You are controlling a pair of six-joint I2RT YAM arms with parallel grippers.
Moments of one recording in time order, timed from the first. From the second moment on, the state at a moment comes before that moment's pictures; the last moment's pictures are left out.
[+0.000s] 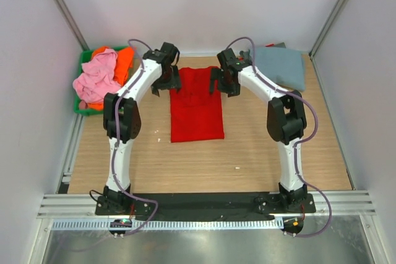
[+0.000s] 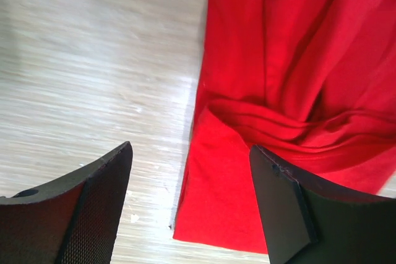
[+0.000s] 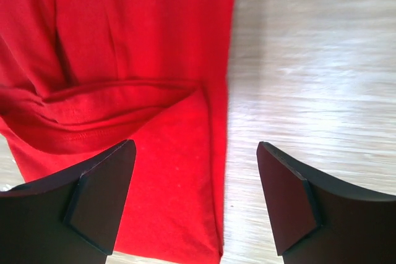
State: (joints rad) left arm -0.36 2.22 2.06 -1.08 -0.18 -0.54; right arm 0.44 2.15 1.85 -0.75 0.01 0.47
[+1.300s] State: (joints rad) left arm -0.43 1.50 0.78 -0.38 0.10 -0.76; right arm 0.42 1.66 0.86 -0.22 -0.36 0.63
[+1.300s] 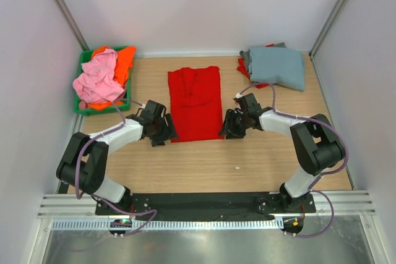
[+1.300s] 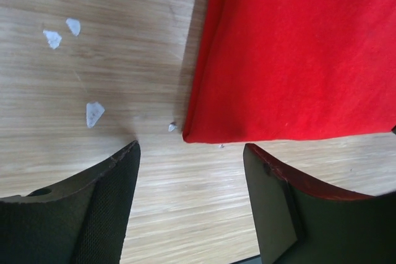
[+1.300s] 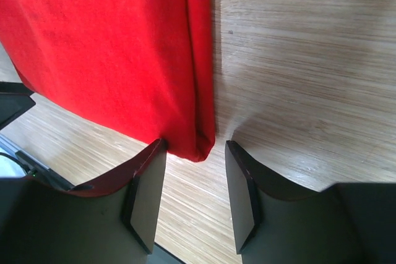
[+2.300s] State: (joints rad) left arm -0.57 1.39 0.71 -0.37 0.03 -0.84; right arm 0.43 1.52 0.74 -0.26 -0.38 0.63
